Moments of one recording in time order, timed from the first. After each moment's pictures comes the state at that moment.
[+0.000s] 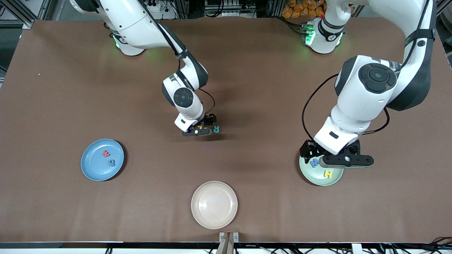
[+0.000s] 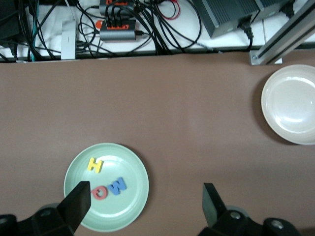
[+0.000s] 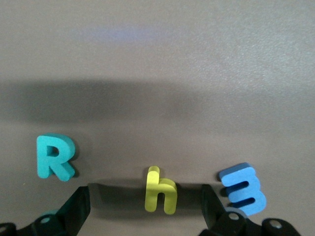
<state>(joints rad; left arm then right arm) -0.21 0.42 -0.18 -1.41 0.19 2.09 -0.38 0.62 0.63 0.05 -1.88 0.11 2.49 0.50</state>
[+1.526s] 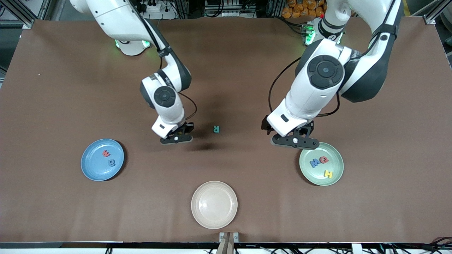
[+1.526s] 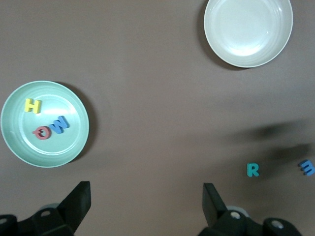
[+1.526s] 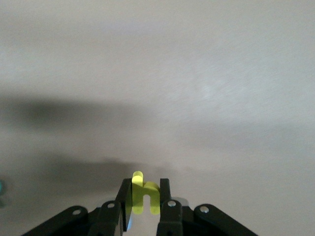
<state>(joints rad) -0.37 0.49 -0.20 -1.29 0.08 1.84 -0.44 0.59 0.50 -0.09 -1.90 -0.07 2.40 0.40</state>
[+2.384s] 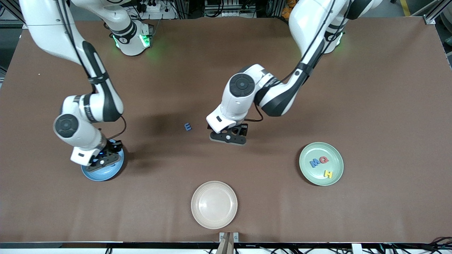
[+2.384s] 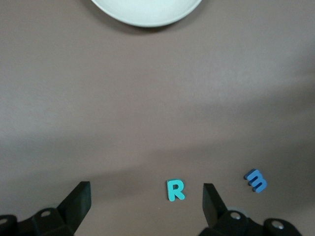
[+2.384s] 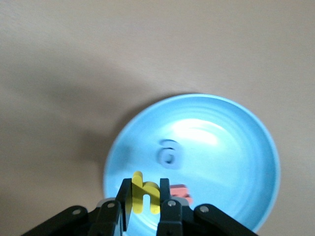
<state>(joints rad) -0.65 0.76 -0.16 -1.30 0.06 2.20 -0.65 0.13 0.50 -0.11 -1.86 -0.07 2.40 -0.40</state>
